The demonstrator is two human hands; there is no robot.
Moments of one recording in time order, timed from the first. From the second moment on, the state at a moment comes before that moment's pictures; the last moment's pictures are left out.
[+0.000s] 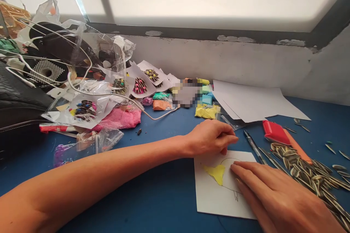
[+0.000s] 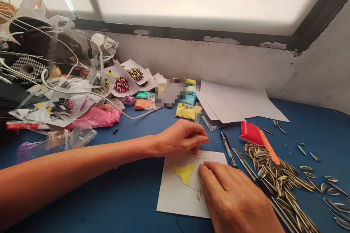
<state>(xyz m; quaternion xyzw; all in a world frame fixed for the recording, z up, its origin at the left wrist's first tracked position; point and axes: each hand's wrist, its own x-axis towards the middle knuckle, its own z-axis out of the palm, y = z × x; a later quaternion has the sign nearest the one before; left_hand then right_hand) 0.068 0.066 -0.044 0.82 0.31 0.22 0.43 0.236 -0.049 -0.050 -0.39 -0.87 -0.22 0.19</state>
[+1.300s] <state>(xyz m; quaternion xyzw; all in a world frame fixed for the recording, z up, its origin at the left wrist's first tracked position) 0.067 0.064 -0.049 0.83 0.31 0.23 0.40 0.228 -0.047 -0.059 -0.40 -0.88 -0.06 0.23</state>
